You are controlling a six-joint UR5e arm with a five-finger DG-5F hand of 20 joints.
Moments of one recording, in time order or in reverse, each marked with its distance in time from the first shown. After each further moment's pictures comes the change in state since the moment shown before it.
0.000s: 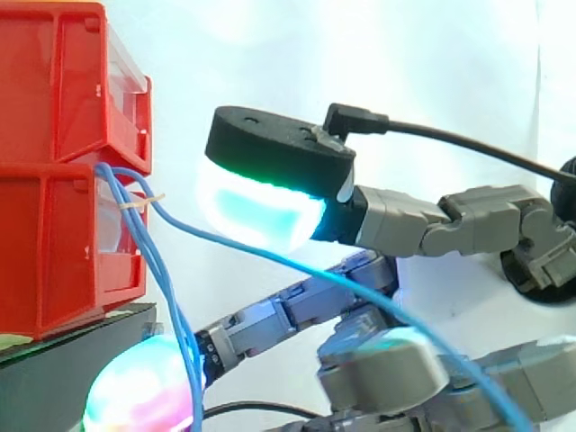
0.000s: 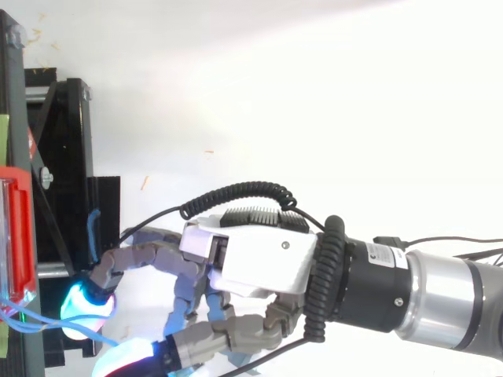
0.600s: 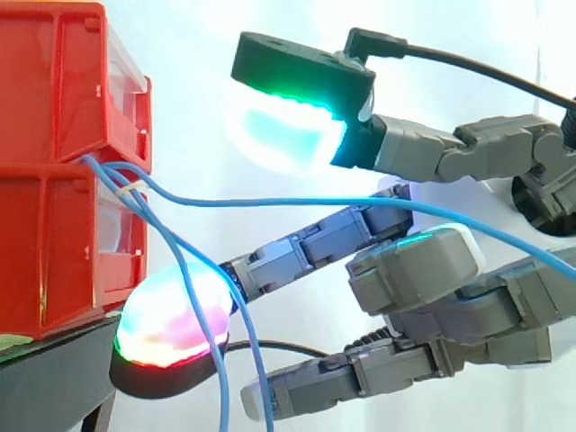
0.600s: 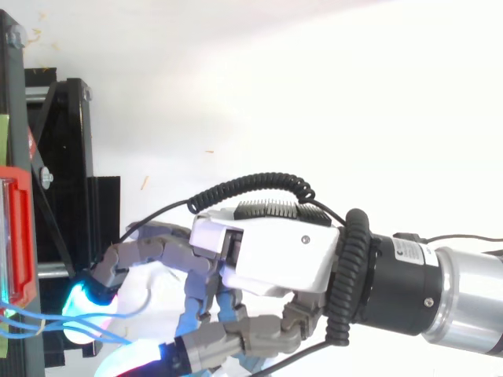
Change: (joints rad) arm -0.005 0.047 0.000 -0.052 -0.001 0.006
